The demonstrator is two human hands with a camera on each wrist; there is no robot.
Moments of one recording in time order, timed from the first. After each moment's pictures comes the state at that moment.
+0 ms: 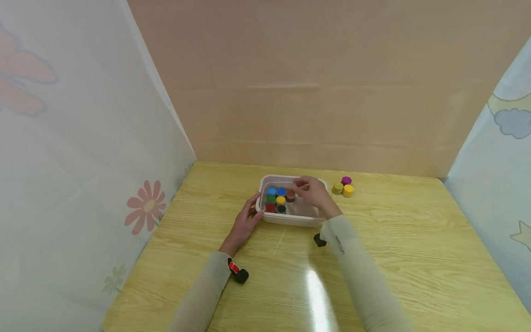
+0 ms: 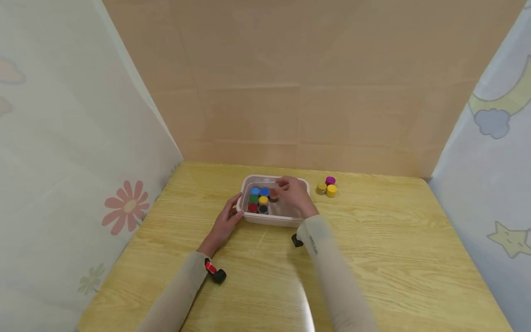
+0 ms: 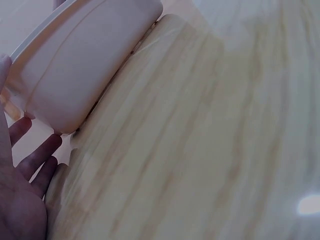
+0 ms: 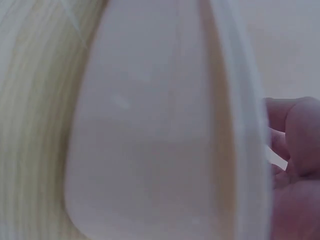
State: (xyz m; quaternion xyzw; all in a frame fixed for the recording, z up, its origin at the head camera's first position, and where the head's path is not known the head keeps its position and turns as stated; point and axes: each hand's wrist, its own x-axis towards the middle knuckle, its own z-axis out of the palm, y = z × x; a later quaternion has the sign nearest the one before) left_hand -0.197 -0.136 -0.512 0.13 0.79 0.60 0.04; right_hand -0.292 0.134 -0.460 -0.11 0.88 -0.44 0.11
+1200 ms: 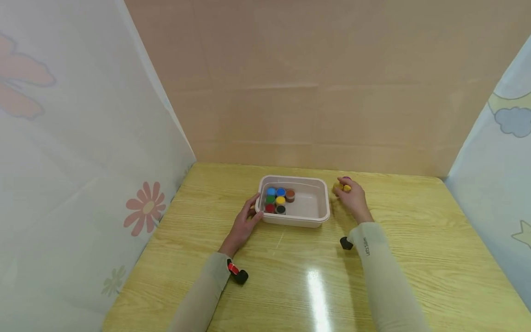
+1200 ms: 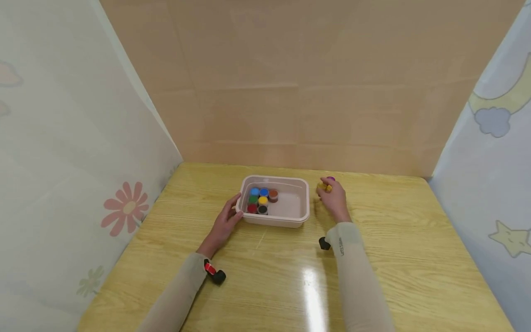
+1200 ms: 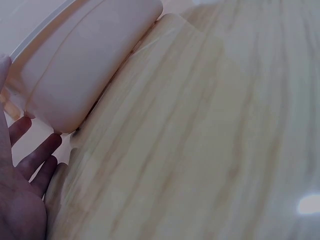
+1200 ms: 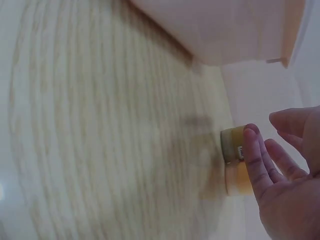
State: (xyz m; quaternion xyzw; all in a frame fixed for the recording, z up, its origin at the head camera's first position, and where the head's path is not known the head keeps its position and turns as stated) left_hand -0.210 -0.141 -0.549 0.11 0.79 0.60 0.01; right_hand -0.298 0.236 -0.505 0.00 0.86 -0.51 -0.01
